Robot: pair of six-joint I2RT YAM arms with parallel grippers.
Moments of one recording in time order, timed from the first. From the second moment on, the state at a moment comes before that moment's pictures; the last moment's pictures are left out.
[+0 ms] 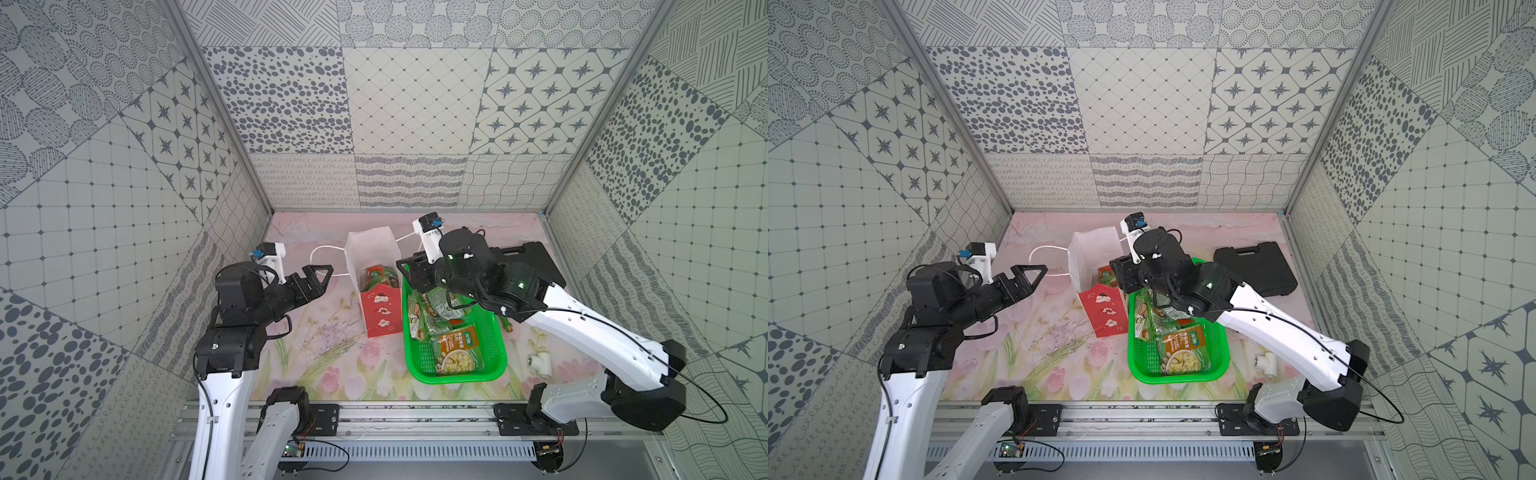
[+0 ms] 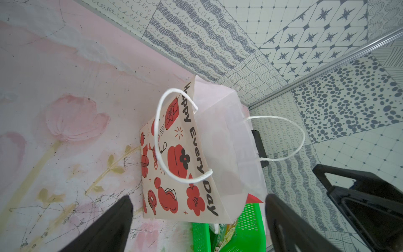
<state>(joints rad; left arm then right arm) 0.12 0.74 1.10 -0.83 0.53 -0.52 1.01 1.33 1.53 -0.66 0.22 0.41</state>
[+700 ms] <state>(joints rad) -0.09 0.71 1.18 -0.85 0.65 -0.56 0.55 0.79 0.94 -0.66 0.11 0.57</state>
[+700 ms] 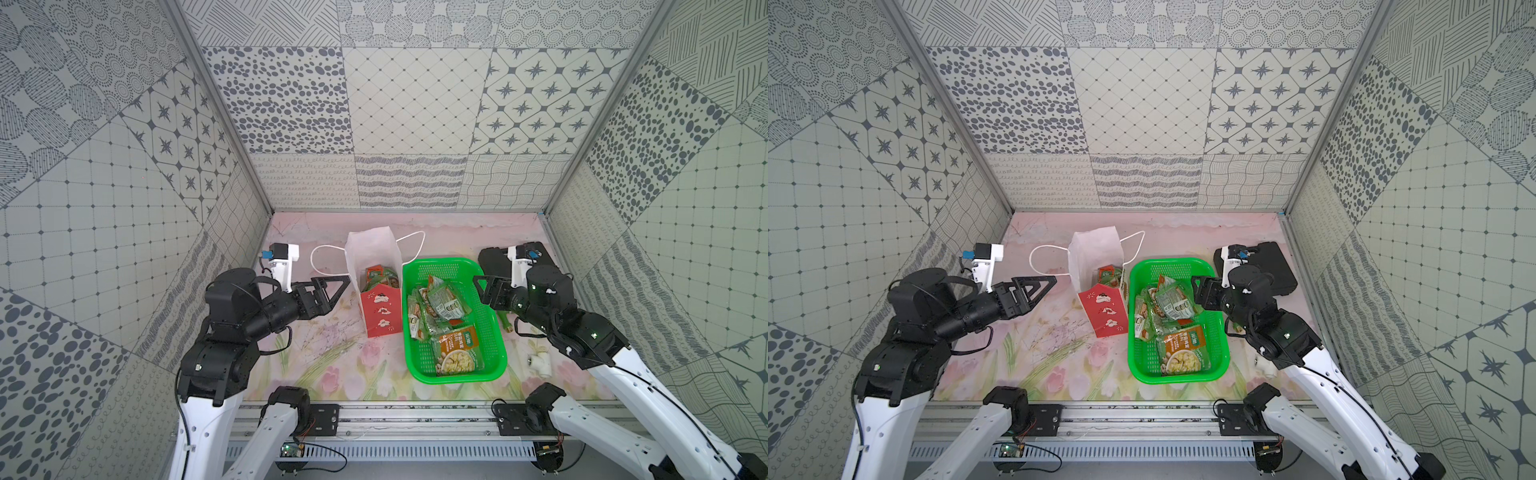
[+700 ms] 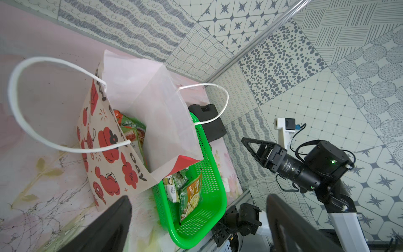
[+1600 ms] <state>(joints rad) -0.99 1.22 1.25 -0.80 0.27 -0.47 0.26 0.75 0.78 -0.66 -0.12 0.59</state>
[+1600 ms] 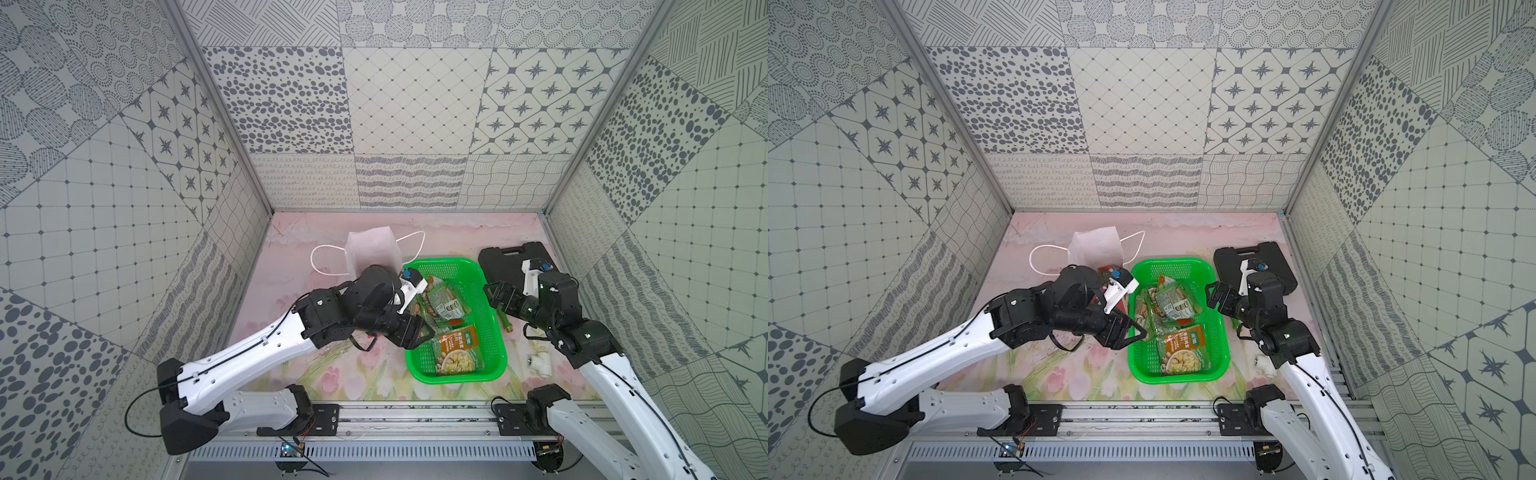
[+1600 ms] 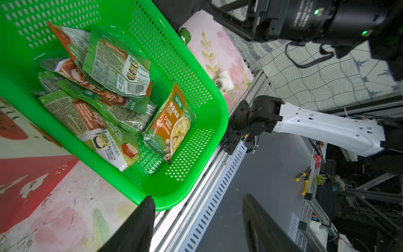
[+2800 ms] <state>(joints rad) -0.98 1.93 1.49 -0.74 0.32 -0.34 0.23 0.64 0.70 -0.69 -0.10 0.67</state>
